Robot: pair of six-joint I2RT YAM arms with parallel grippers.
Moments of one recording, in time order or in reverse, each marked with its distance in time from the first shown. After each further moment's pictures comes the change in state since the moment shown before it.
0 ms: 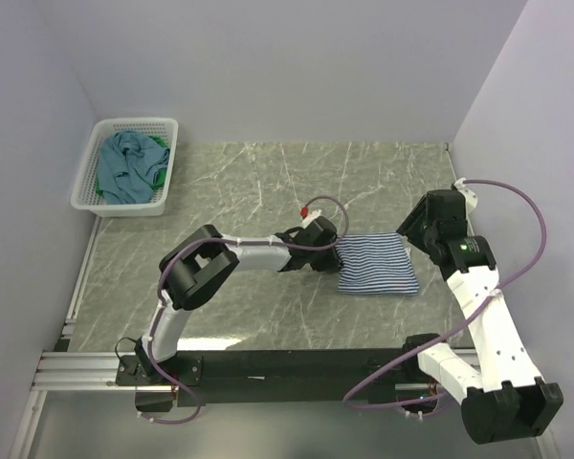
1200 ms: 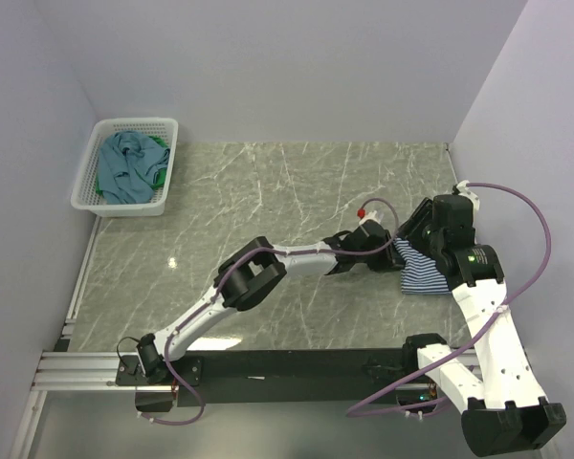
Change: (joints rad) left arm -0.129 0.492 0.673 0.090 0.137 -0.084; right arm 0.000 -0.090 0.024 -0.037 -0.079 -0.021
